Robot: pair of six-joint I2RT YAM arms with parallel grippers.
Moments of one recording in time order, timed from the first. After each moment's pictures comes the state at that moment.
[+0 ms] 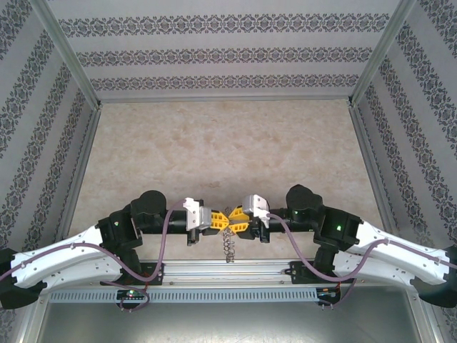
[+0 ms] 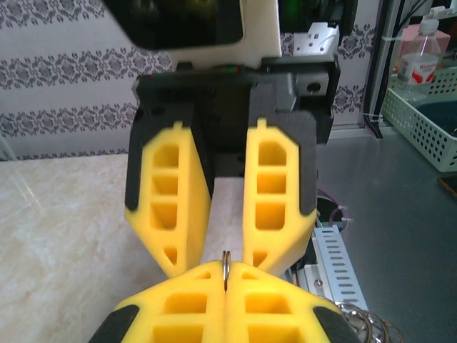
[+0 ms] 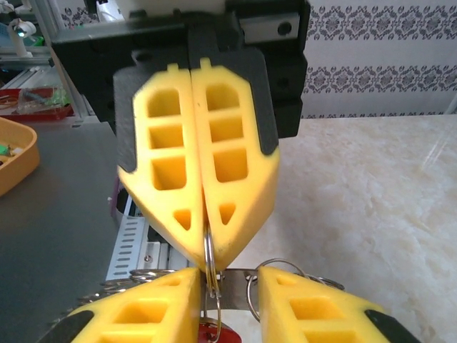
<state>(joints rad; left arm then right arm) -1.09 0.74 0.71 -0.15 0.36 0.17 1.12 0.75 0.74 -0.27 -0.37 -0.10</state>
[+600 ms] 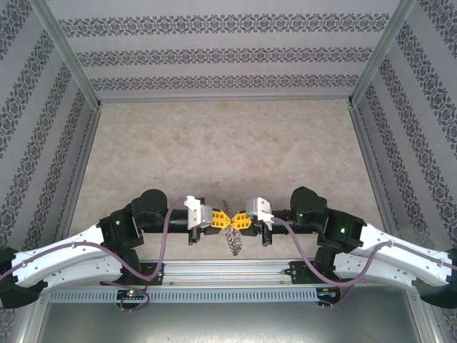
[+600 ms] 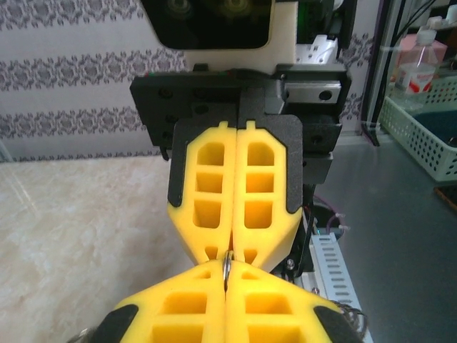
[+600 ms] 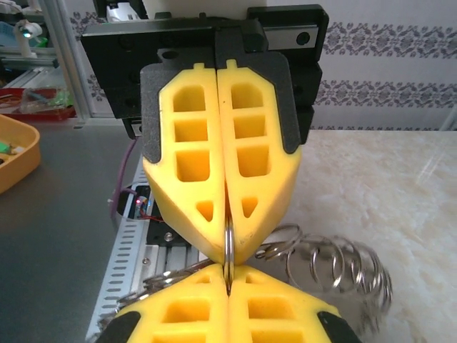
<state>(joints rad) -1.09 0.78 0.75 -0.16 0.36 0.16 1.13 0.69 0.72 -0.27 -0.35 -0.13</state>
